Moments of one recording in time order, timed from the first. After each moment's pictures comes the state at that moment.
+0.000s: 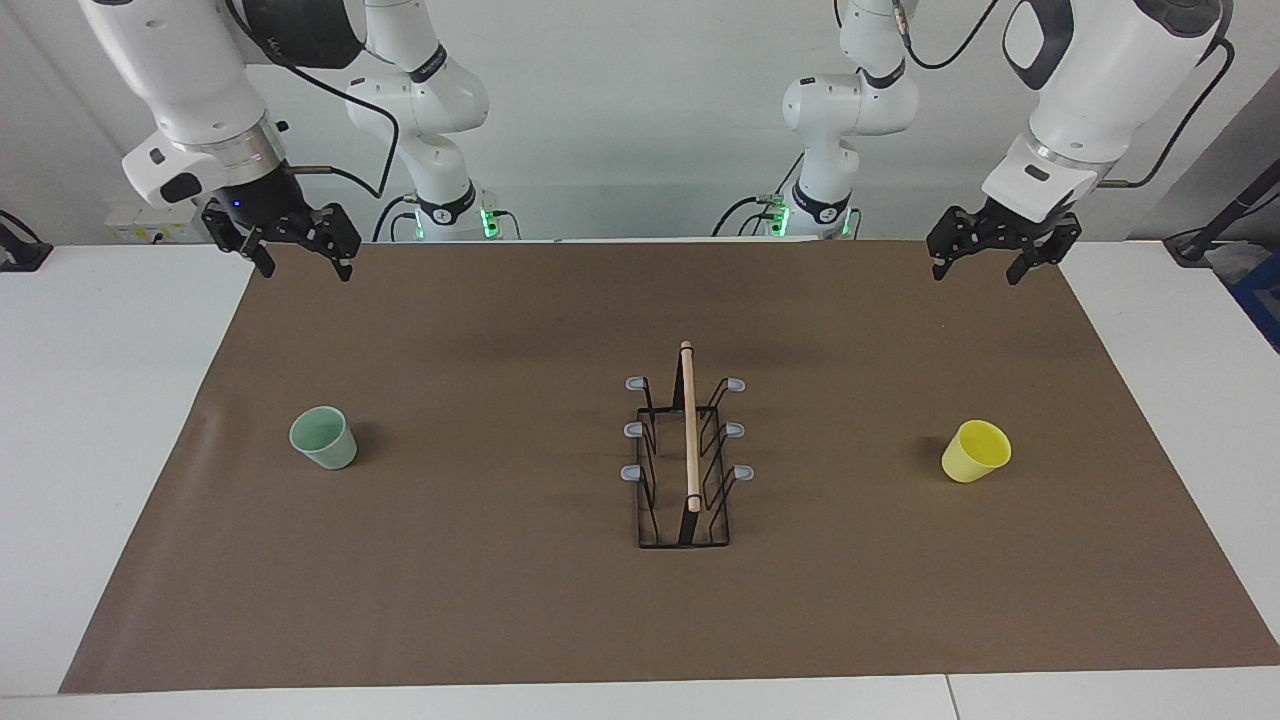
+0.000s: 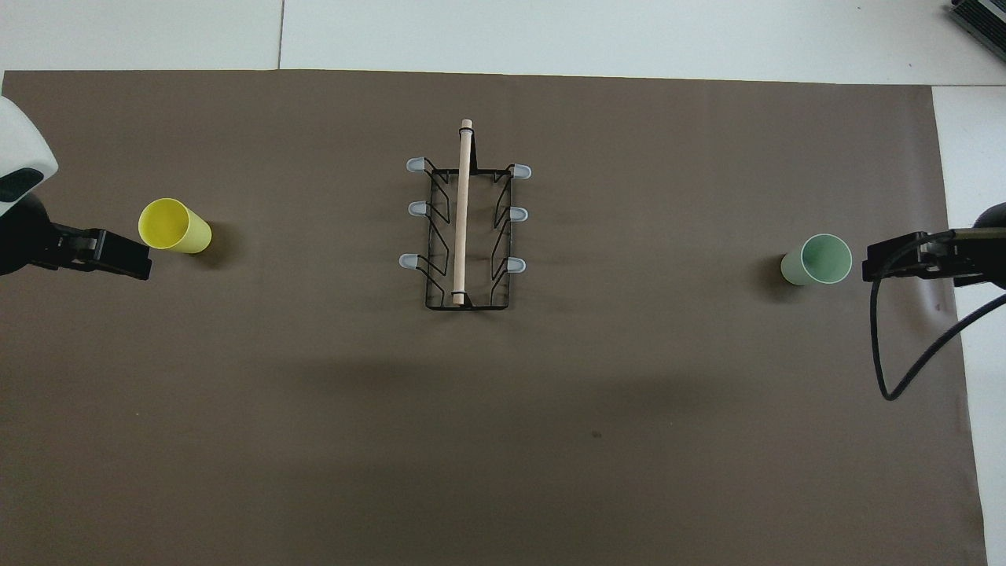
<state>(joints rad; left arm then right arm) -0.08 -0.01 -0.01 -1.60 0.01 1.56 0.08 0.07 -0.05 -0.08 -1.66 -0.03 1.59 0.07</state>
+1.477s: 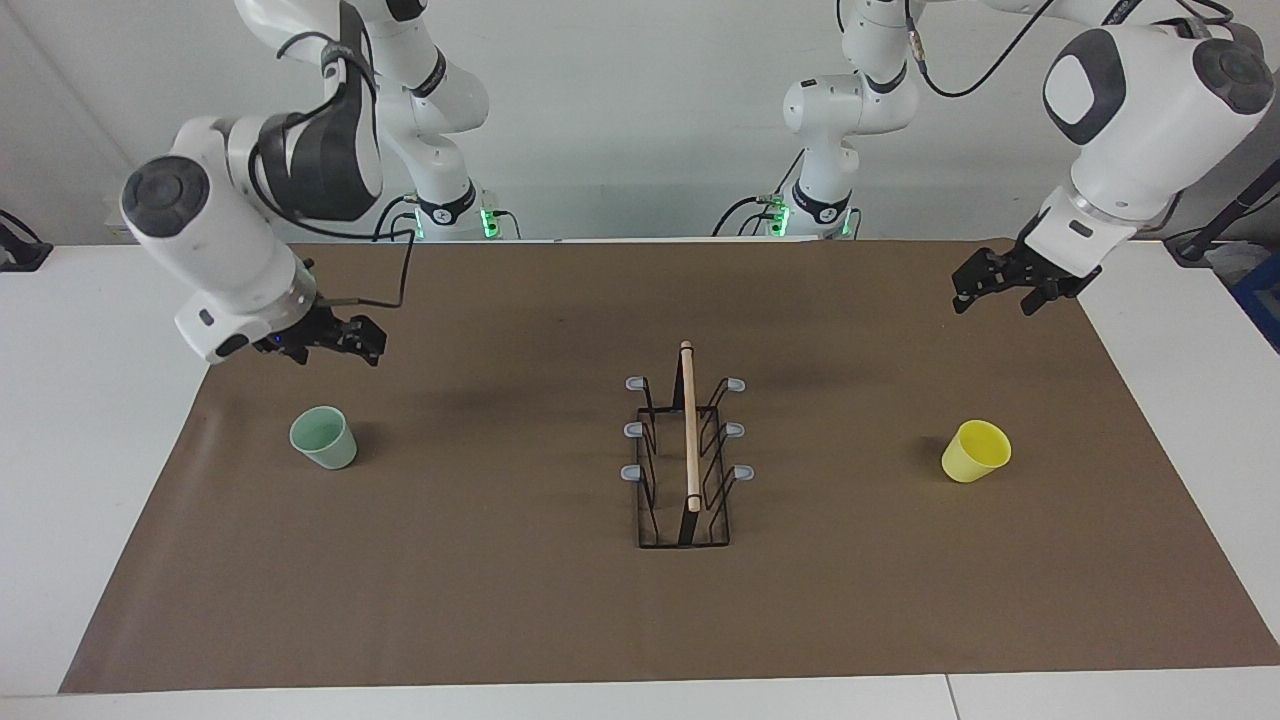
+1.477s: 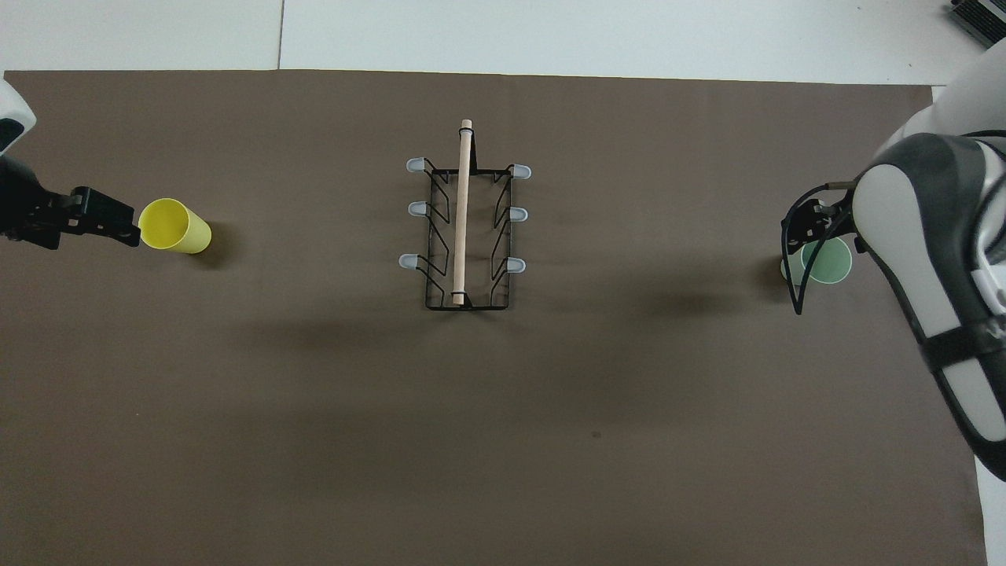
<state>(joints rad) 0.00 0.19 0.01 -1.47 -0.06 1.56 0.03 0.05 0.36 -0.09 -1.48 0.01 1.62 -0.07</state>
